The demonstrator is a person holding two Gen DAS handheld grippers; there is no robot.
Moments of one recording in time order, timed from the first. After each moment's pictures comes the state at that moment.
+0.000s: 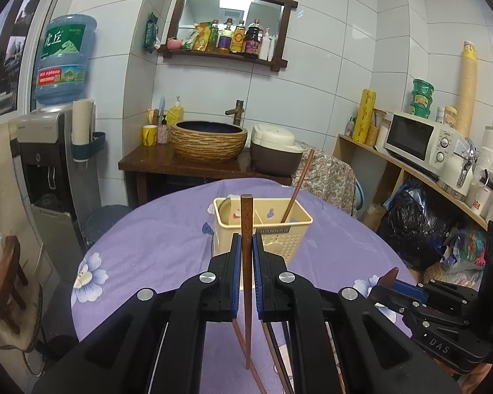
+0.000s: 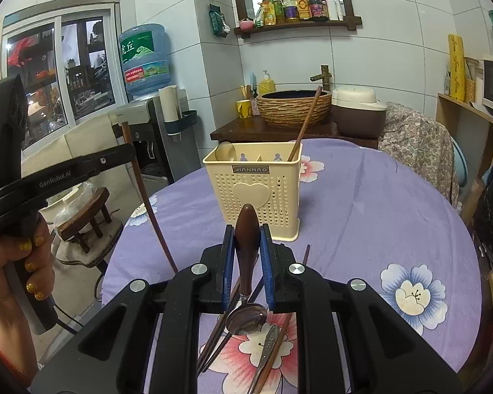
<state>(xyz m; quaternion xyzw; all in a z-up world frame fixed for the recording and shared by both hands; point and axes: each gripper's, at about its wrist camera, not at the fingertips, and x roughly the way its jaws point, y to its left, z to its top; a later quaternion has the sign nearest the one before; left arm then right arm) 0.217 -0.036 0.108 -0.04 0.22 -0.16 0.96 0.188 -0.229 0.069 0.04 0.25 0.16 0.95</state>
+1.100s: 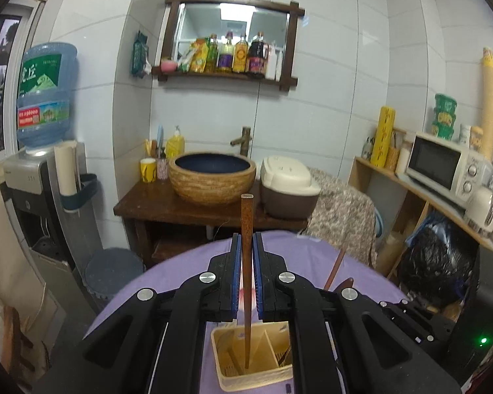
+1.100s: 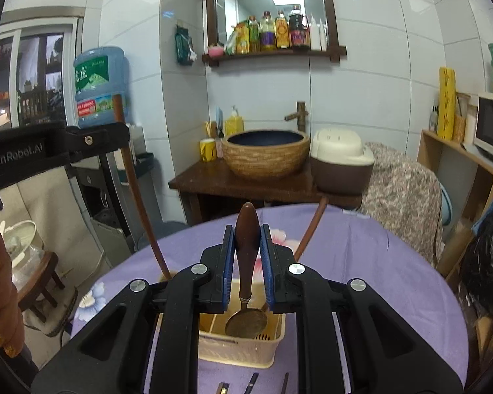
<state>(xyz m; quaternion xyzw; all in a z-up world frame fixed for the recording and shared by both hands) 0.350 -0.076 0.173 -0.02 0.20 -0.14 0.97 0.361 -0.200 0.129 0.03 0.21 0.07 0.98</state>
